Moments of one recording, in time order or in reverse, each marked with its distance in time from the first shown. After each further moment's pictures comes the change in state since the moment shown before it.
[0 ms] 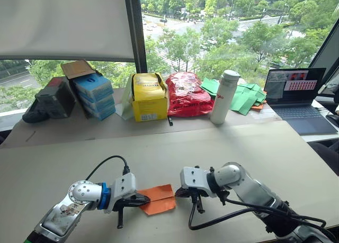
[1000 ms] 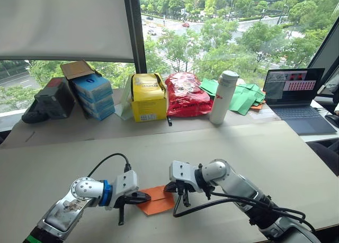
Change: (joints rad) left arm -0.052 -0.017 -0.018 0.000 0.017 0.043 -0.001; right arm -0.087 0.163 0.054 0.124 0.008 0.017 -0.074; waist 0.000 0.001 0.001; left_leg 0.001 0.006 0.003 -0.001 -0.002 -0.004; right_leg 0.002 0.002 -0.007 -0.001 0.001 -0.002
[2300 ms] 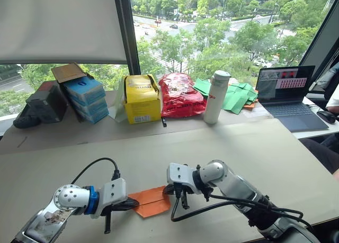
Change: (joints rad) left arm 0.207 0.139 0.122 -0.067 0.007 -0.091 0.004; right arm -0.007 0.008 0.029 -0.026 -0.022 0.041 0.008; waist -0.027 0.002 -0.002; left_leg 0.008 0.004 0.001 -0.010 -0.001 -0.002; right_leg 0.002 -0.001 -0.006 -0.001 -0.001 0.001
